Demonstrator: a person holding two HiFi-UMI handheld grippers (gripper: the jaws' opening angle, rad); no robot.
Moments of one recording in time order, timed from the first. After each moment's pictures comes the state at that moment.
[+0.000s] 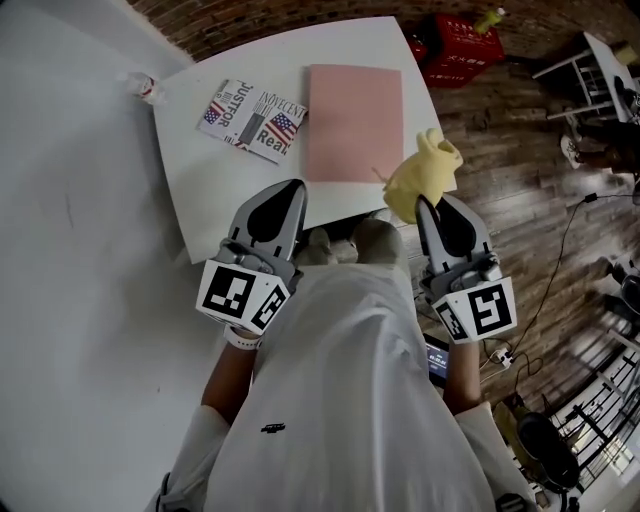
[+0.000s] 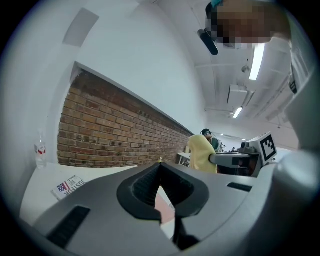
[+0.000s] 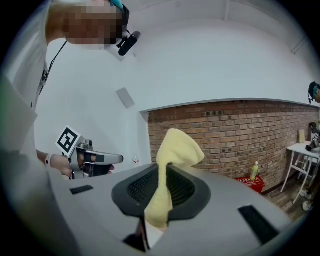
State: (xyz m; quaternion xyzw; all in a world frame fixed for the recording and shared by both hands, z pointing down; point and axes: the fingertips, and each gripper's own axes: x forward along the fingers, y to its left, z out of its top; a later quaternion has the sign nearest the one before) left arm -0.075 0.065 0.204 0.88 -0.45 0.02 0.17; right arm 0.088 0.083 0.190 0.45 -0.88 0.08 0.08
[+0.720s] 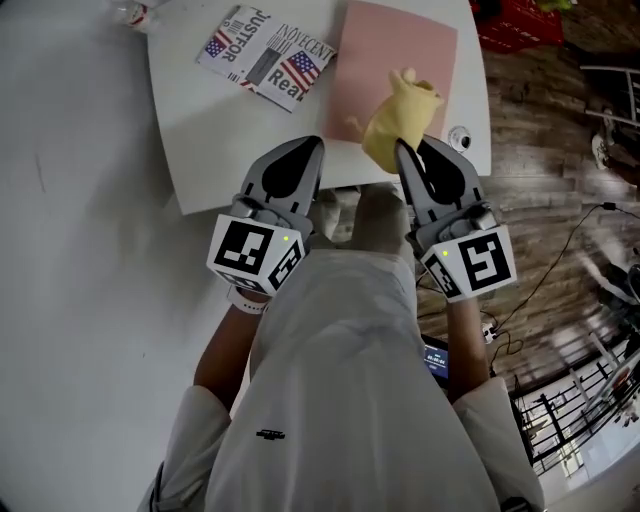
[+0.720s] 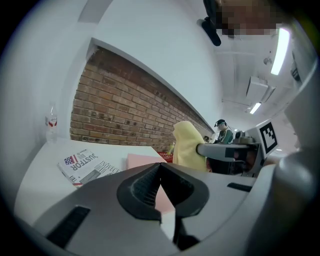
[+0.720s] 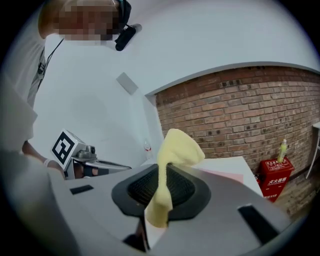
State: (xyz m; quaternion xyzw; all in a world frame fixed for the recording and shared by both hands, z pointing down) left arm -0.085 0.031 0.307 0.83 -0.49 0.07 0.24; right arm 0.015 0.016 0.278 0.36 -0.92 0.15 0.11
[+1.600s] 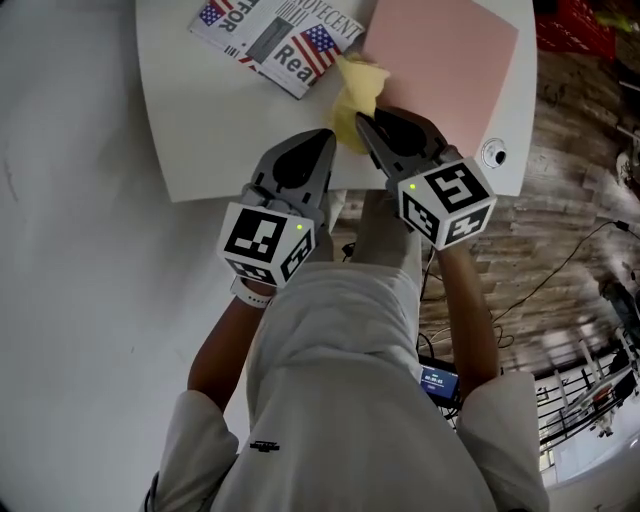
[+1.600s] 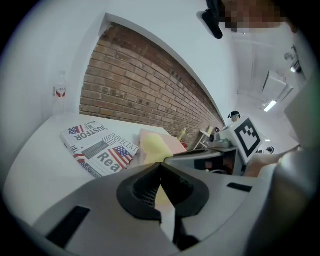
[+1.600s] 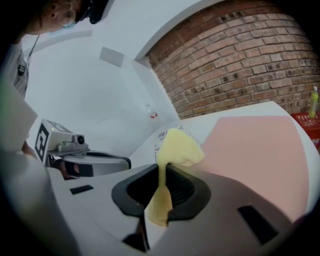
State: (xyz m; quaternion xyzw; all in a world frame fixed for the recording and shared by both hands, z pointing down) left arm -0.095 0.012 0.415 0.79 -0.51 0.12 0.31; right arm -0.061 -0.019 0.442 0.23 -0.90 0.30 0.20
